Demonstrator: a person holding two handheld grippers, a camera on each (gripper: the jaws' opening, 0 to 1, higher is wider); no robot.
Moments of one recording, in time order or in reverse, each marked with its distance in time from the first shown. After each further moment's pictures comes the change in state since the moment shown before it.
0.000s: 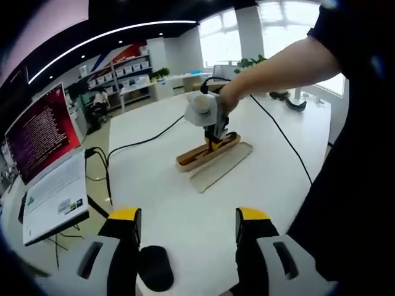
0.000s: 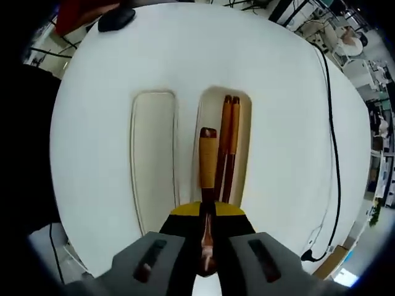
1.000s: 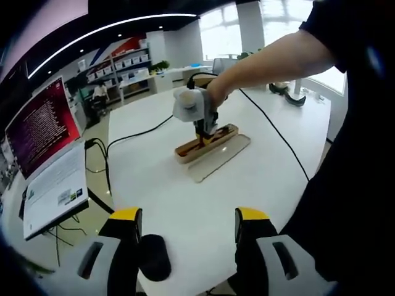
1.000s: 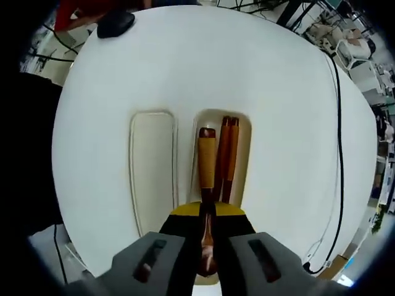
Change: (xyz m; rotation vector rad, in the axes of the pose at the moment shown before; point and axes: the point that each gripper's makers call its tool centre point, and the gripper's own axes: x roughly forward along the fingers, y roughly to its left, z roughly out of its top) left arm -0.011 -0.002 -0.013 -0.004 0.048 0.003; right arm 0.008 -0.002 0.028 -0.010 -0.022 0.040
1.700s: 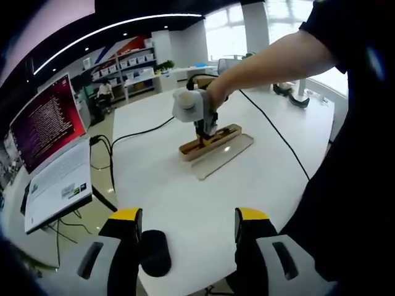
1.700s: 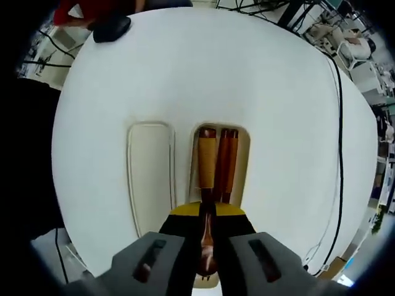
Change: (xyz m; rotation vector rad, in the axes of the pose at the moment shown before) left arm -0.006 0.000 -0.007 -0.020 0.001 0.020; right arm -0.002 0.006 0.007 -0.003 0.012 -0.002
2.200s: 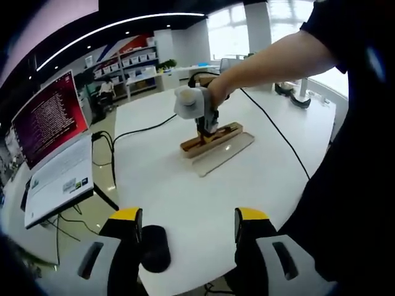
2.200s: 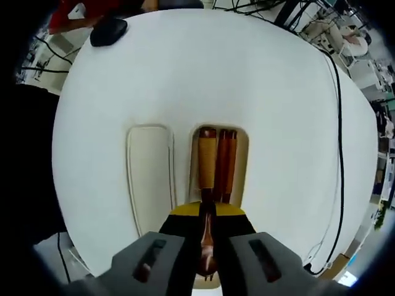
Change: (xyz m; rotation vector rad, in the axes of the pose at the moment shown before) left arm -0.005 0.004 -0.005 -0.017 0.002 0.015; right arm 0.000 -0.001 0.002 0.031 -0.006 0.003
